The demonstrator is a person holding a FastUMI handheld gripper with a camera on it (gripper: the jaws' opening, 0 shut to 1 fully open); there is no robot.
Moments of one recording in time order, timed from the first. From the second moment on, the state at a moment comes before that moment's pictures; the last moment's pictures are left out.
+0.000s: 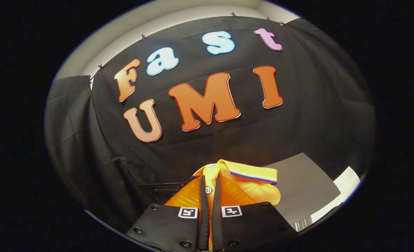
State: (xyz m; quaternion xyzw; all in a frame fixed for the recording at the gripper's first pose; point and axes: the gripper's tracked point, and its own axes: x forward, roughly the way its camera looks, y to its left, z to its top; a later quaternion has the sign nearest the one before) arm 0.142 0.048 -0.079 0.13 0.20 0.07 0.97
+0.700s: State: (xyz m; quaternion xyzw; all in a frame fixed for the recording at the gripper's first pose) arm 0.126 0.219 -0.092 0.15 0.23 0.20 0.94
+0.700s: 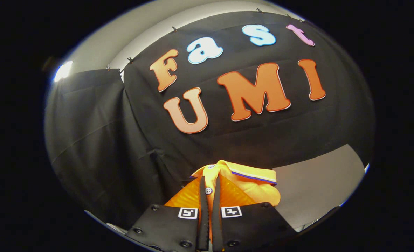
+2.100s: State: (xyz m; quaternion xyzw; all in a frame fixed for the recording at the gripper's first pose) arm 0.181 0.336 -0.364 0.13 0.41 0.20 0.88
